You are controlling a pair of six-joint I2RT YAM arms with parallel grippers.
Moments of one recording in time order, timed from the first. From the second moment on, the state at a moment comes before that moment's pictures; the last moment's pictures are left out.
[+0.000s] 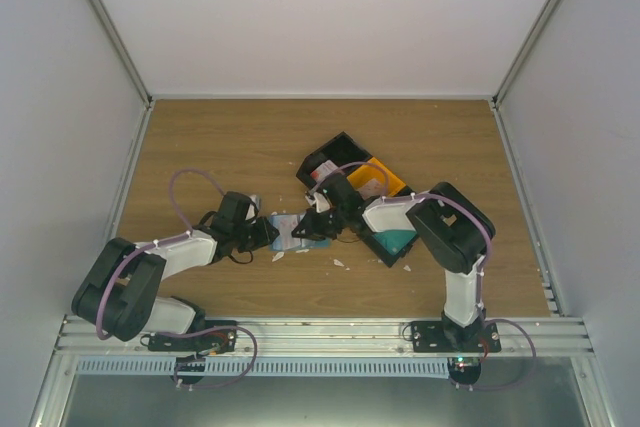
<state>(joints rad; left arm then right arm) -0.40 1.37 0.44 0.01 0.30 -0.71 0.75 1.94 0.97 0.11 -0.65 0.80</state>
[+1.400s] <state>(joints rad) -0.40 1.30 0.45 -0.11 0.38 -0.71 0.80 1.88 1.00 -0.07 -0.40 0.69</state>
